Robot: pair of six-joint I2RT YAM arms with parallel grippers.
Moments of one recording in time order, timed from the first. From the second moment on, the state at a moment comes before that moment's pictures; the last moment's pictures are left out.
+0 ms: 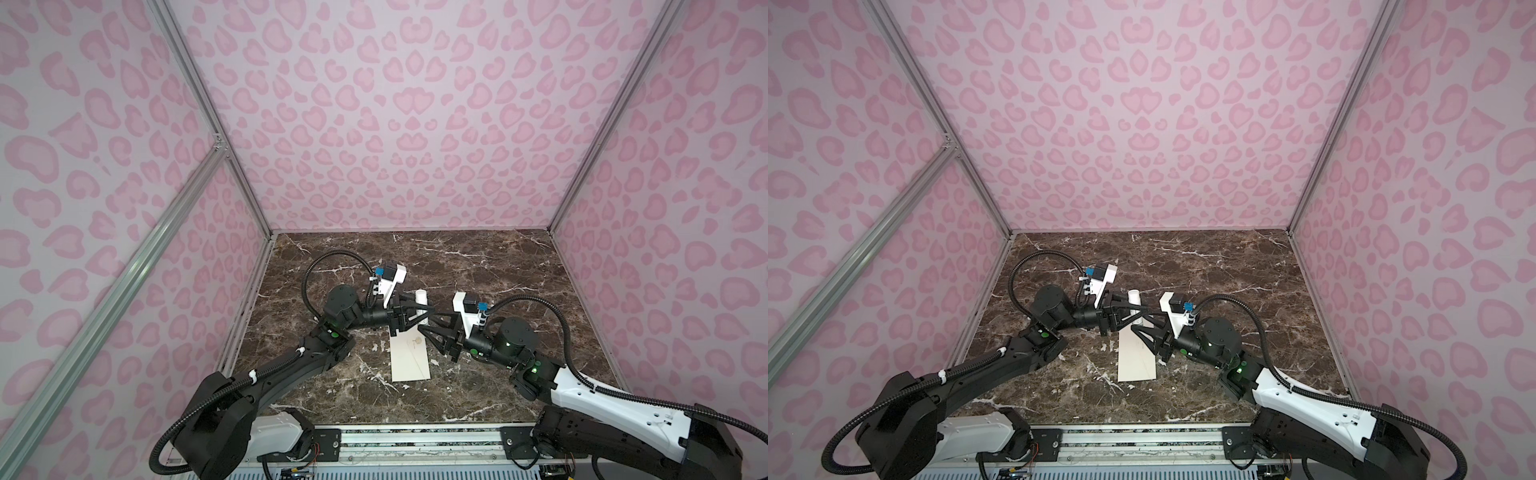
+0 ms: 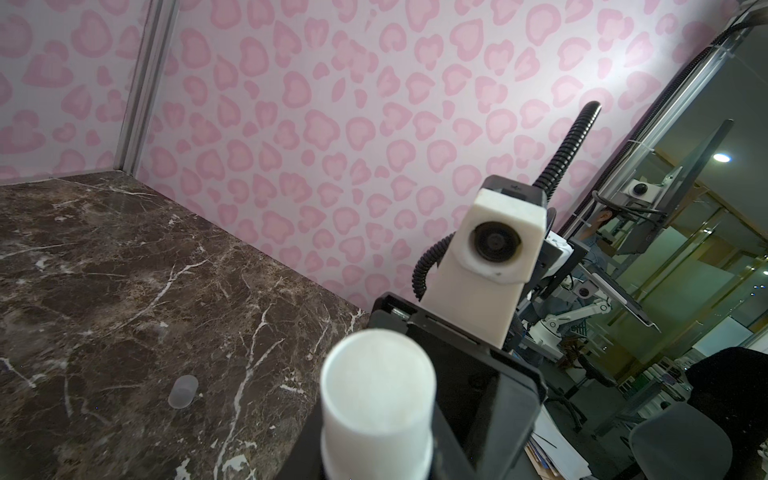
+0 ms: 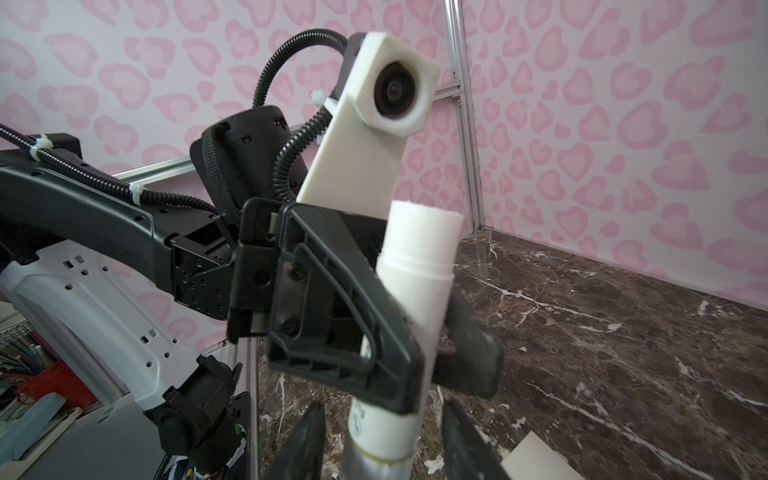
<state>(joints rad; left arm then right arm) -0.65 1.26 0.68 0.72 0.86 -0.63 0.87 0.96 0.52 0.44 -0.27 0.27</state>
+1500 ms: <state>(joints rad) -0.71 1.16 0.65 0.56 0.50 -0.47 1.03 1.06 0.66 0.23 0.12 0.22</state>
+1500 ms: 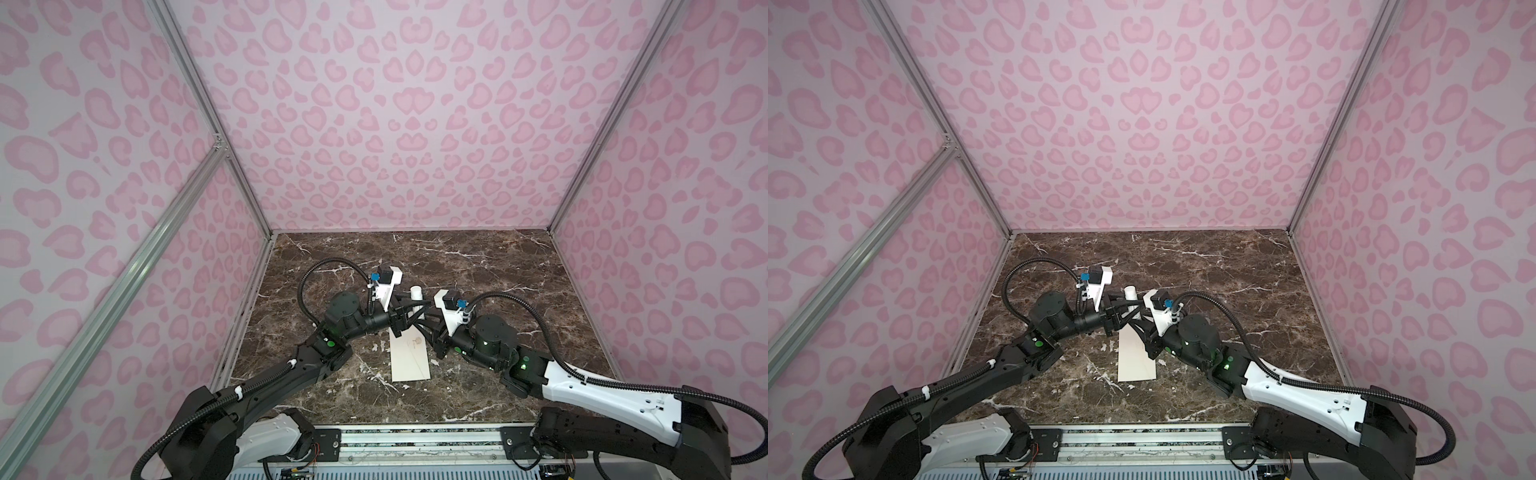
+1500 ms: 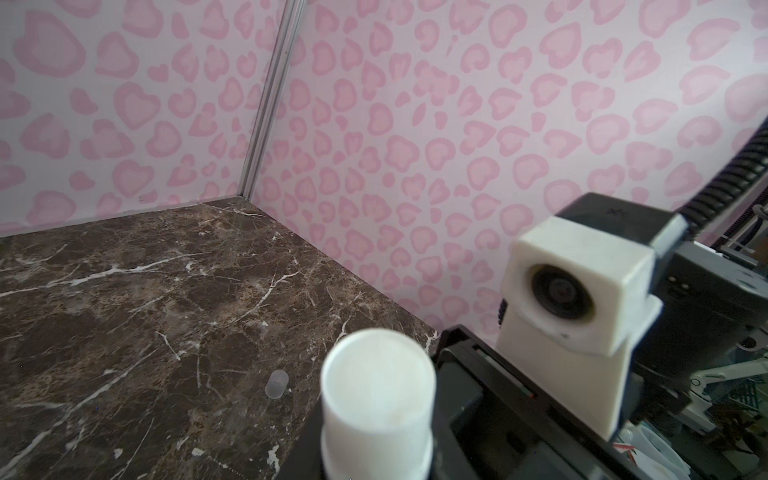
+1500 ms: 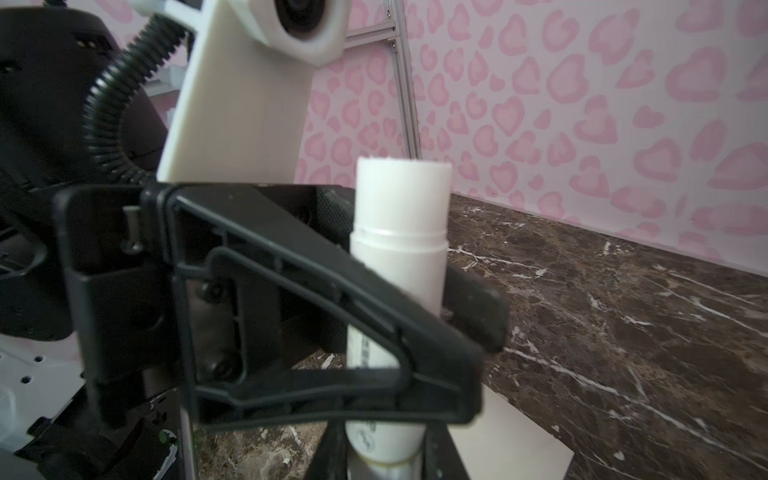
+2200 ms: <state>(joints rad) -0.72 1.10 0.60 0.60 0.34 -0.52 1.27 1.24 0.78 0.26 0.70 0.11</state>
